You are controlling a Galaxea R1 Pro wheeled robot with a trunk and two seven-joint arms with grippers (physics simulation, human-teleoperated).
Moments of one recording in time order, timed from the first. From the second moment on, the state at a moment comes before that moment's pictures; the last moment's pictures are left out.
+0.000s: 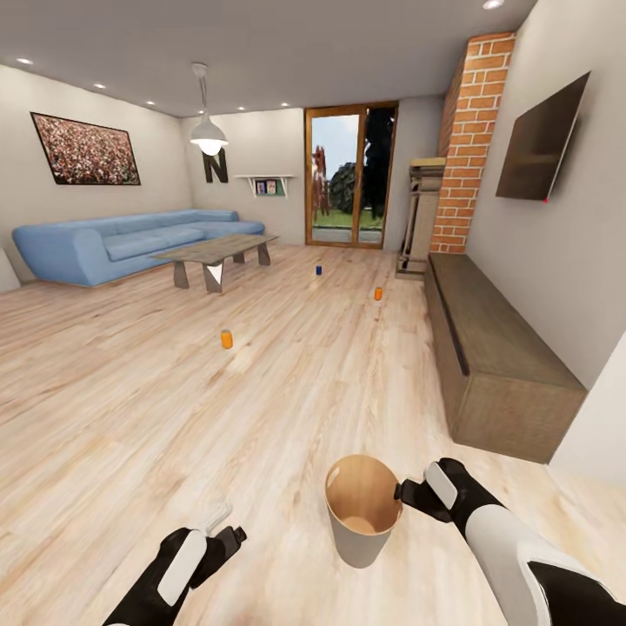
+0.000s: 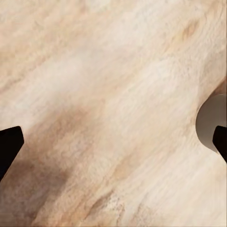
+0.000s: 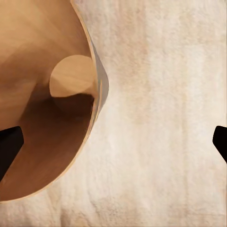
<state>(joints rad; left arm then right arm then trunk) -0.43 -0.05 0.02 -0.71 0.73 0.52 0.37 -0.81 -0.01 -0.22 -0.30 -0.27 0.66 -0.22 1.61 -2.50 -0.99</state>
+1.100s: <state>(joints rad) -0.43 -0.06 0.03 -0.72 0.74 0.50 0.38 -0.81 -0.01 -0.22 -0.30 -0.27 0.66 -0.22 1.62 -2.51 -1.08</state>
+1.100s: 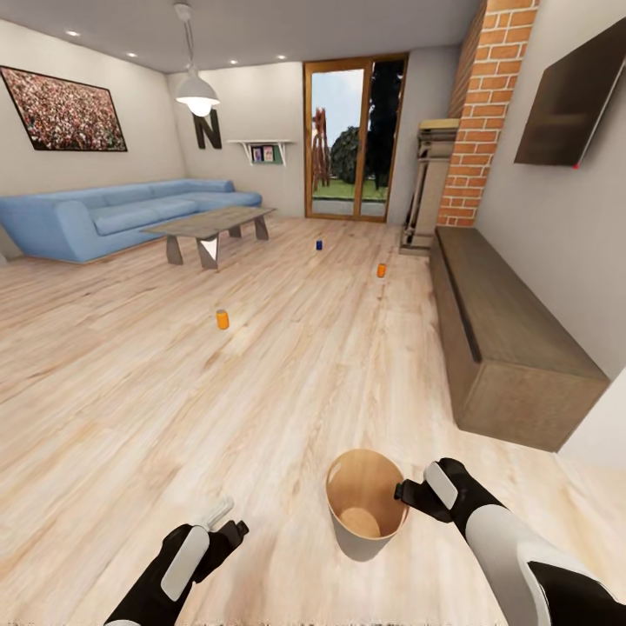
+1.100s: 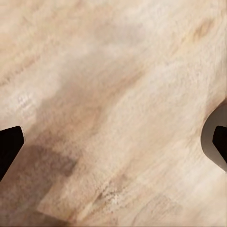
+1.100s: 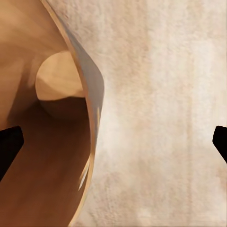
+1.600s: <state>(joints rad) -0.43 -0.06 0.03 -0.72 0.74 0.50 0.38 -0.81 -0.01 -0.21 -0.30 -0.27 0.66 -0.22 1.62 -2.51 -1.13</state>
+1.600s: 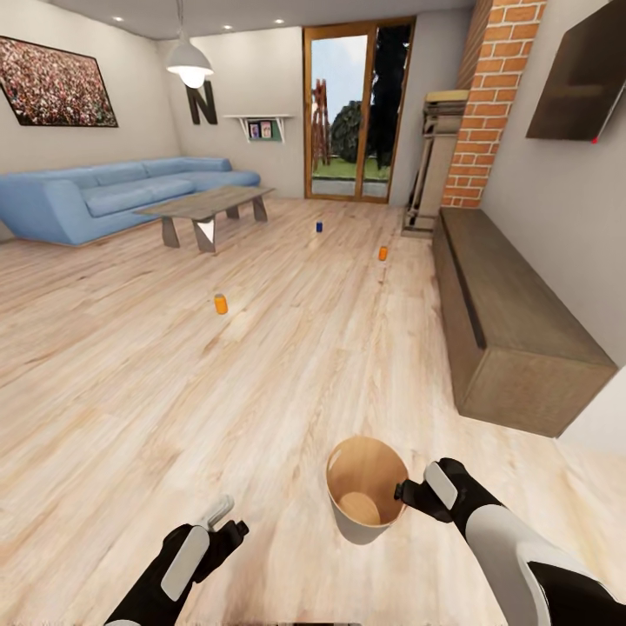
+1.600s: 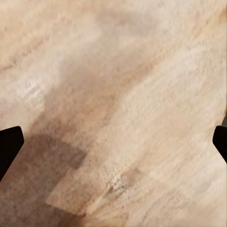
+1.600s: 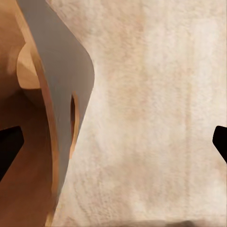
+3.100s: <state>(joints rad) -0.42 -0.06 0.02 -0.72 0.73 0.48 0.37 -0.81 -0.01 -0.20 -0.34 -0.26 0.68 -0.21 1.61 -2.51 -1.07</state>
